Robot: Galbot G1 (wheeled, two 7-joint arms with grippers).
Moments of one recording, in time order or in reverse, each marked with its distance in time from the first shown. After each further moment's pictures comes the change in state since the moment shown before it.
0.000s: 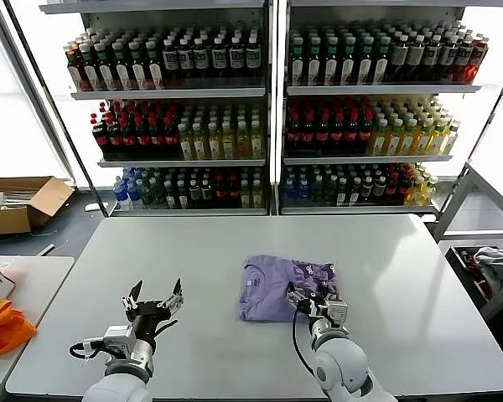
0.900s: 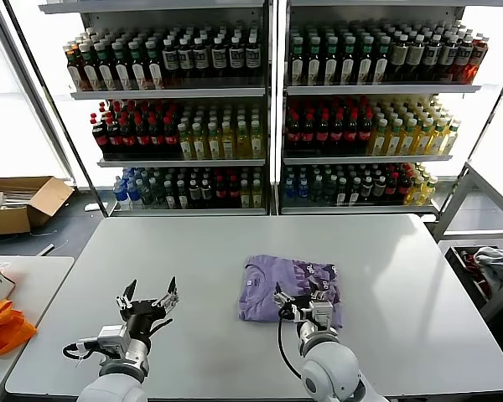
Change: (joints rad) left arm 0.005 0.000 -0.024 -0.010 -0.004 -0.007 0.000; right arm 0.004 -0.018 -0.089 0.100 -0.064 -0.065 0.048
